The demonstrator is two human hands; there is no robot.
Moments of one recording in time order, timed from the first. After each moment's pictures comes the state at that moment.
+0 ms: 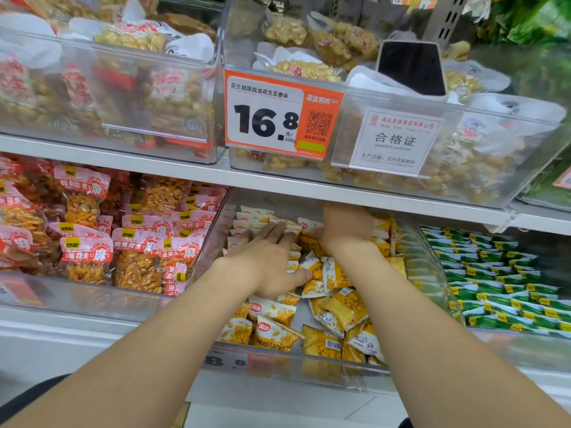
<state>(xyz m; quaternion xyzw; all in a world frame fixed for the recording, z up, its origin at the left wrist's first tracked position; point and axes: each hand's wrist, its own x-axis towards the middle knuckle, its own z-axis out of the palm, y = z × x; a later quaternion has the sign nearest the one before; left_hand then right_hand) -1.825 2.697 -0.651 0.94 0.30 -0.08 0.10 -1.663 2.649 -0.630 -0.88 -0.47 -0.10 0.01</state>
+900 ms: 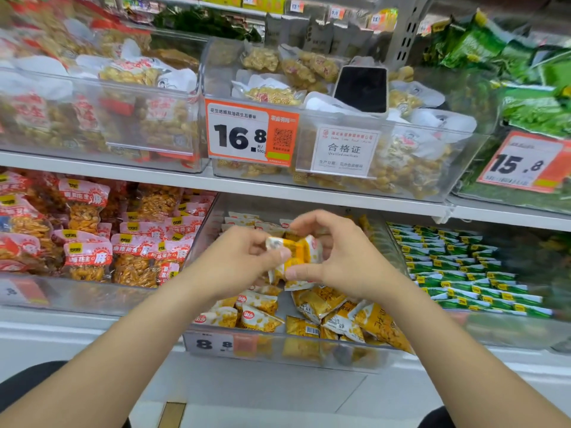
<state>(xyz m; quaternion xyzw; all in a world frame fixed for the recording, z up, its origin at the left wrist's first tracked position) -1.879 2.632 -0.593 0.77 0.29 0.18 0.54 -1.688 2.530 -0.590 -0.68 -0.60 0.19 0.37</state>
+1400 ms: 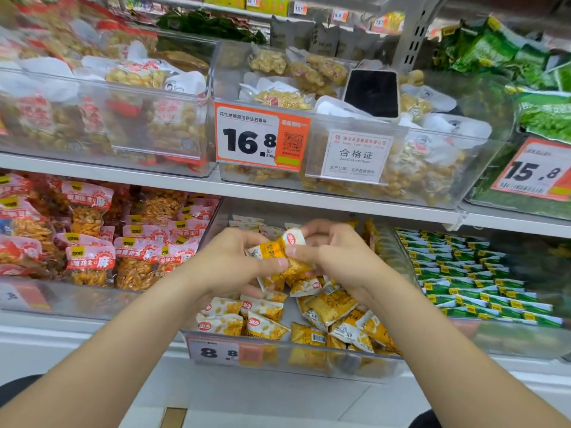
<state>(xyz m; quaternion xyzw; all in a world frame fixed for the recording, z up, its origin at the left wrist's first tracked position) -1.884 2.652 -0.594 0.71 0.36 0.14 0.58 -1.705 2.556 -0.588 -0.69 -0.38 0.37 0.49</state>
